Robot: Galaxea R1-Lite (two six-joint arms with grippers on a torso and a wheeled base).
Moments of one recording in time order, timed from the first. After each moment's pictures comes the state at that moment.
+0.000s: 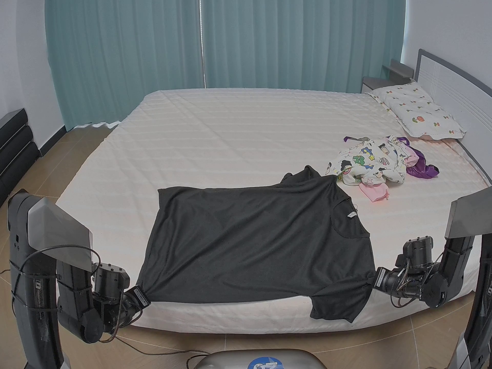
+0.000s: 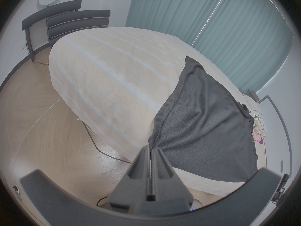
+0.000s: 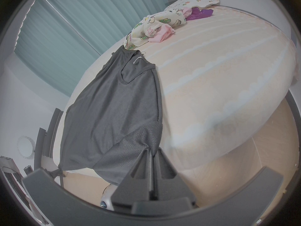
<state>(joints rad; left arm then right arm) -0.20 2.35 -0.18 -1.38 0.18 -0.77 0.10 2.26 -0.32 -1.14 0.12 0.53</state>
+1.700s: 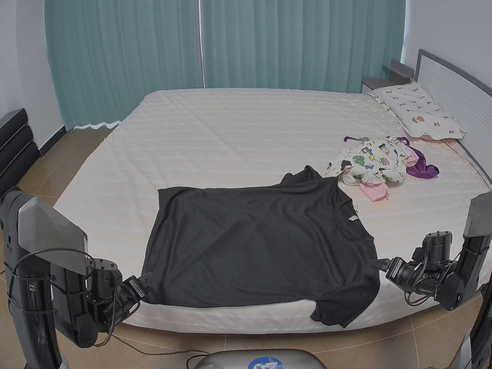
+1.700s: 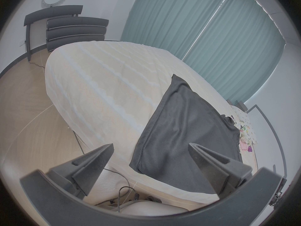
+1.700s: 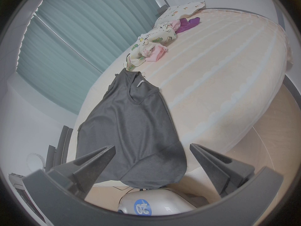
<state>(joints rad) -0.22 2.29 -0.10 -1.55 0.20 -0.78 0.06 2.12 -0.21 -1.25 0.14 0.66</state>
